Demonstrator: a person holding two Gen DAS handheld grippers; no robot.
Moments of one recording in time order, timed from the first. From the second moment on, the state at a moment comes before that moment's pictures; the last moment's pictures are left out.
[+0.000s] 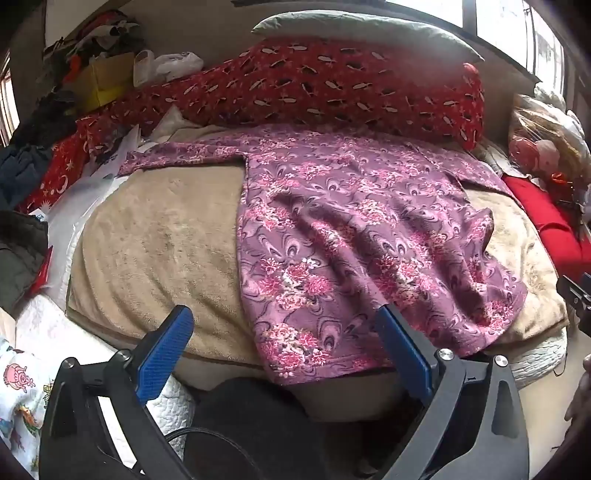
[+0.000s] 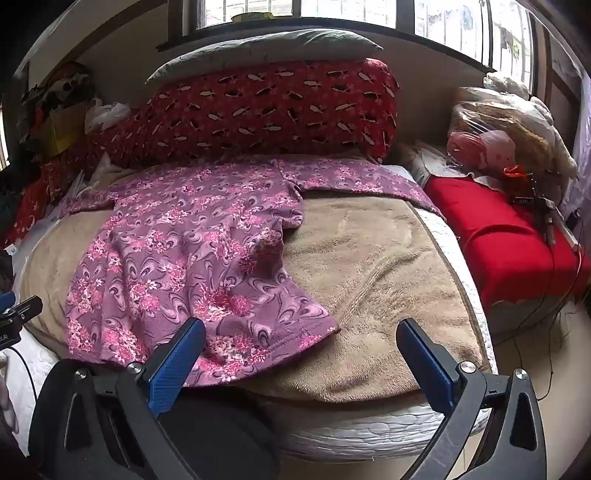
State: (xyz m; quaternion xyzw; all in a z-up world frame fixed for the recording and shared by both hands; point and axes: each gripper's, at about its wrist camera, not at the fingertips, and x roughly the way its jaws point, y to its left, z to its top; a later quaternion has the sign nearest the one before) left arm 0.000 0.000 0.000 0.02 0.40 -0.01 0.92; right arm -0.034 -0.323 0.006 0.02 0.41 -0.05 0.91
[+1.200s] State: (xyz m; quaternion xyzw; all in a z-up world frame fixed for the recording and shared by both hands) left arm 0.017 0.009 -0.014 0.01 0.46 0.00 0.89; right arm -0.030 -0.325 0.005 0.03 0.41 -0.03 0.91
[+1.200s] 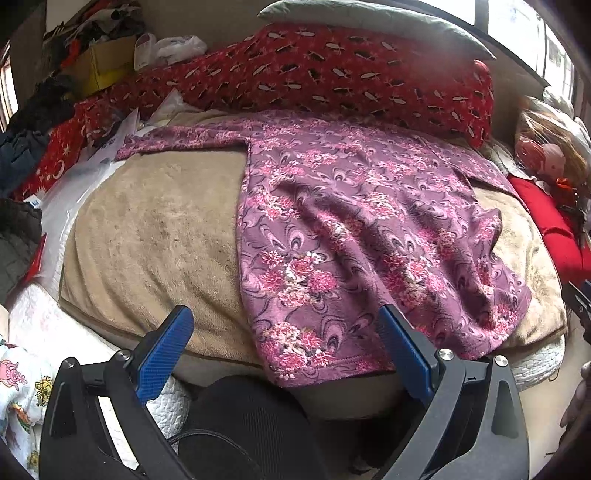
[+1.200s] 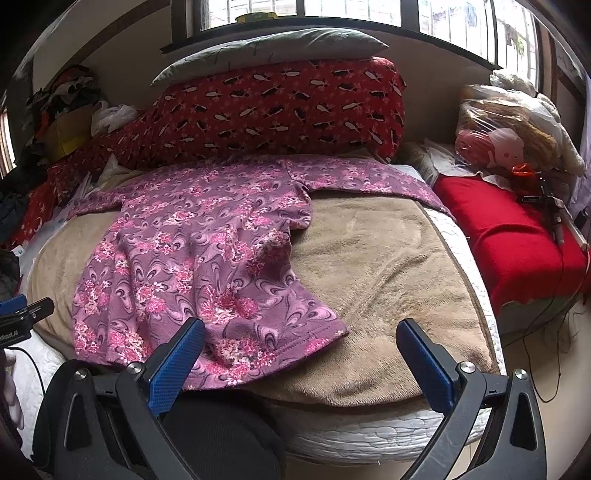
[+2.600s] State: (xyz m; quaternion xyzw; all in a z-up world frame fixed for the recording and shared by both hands) left arm 0.037 0.103 -0.045 -0.14 0.62 -0.01 0.77; right arm -0.016 -0.383 -0.080 0.18 0.57 0.03 0.80
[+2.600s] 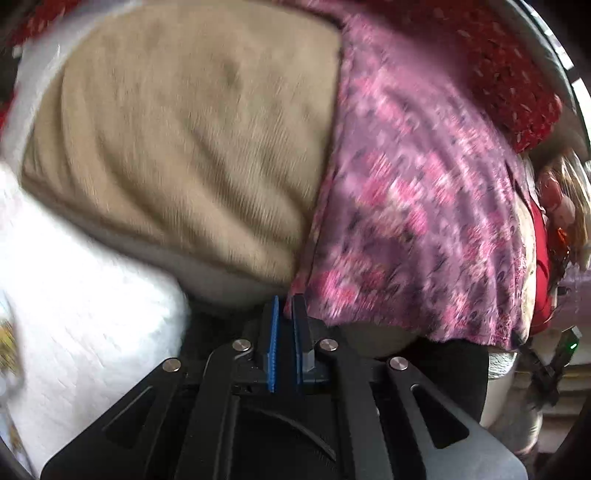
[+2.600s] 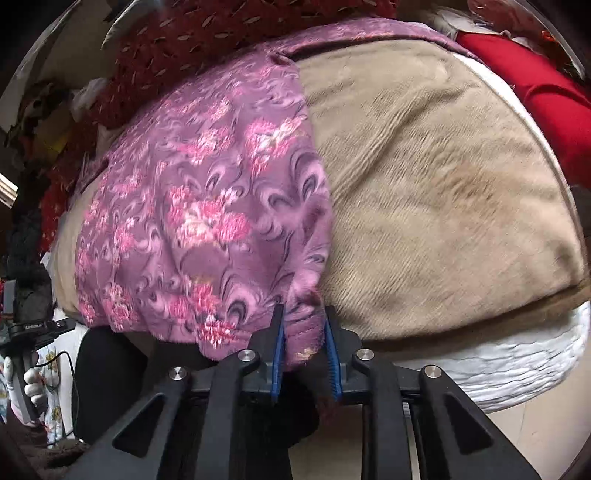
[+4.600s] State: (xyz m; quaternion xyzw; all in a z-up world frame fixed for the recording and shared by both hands) left arm 0.306 0.004 -0.044 -0.13 0.60 -0.11 0.78; right arm 0.301 -0.485 0.000 0.32 0.35 0.04 0.88
